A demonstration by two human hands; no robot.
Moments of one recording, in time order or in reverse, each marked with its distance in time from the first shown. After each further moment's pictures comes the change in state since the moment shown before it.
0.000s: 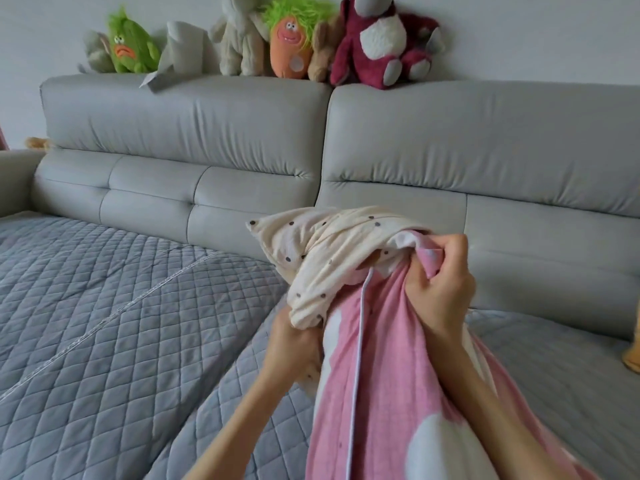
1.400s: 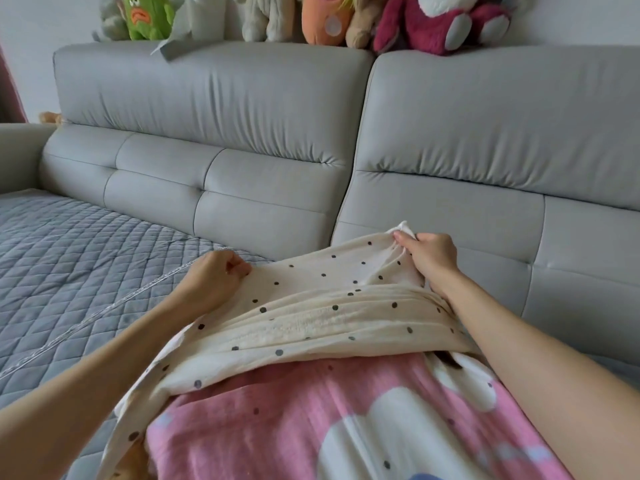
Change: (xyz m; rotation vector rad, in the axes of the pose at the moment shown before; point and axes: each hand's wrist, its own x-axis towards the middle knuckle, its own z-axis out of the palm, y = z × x) left_hand 0.150 -0.074 -0.105 0.754 0.020 -0.189; right_hand 0.047 0.156 0.169 -0.110 -0.608 0.620
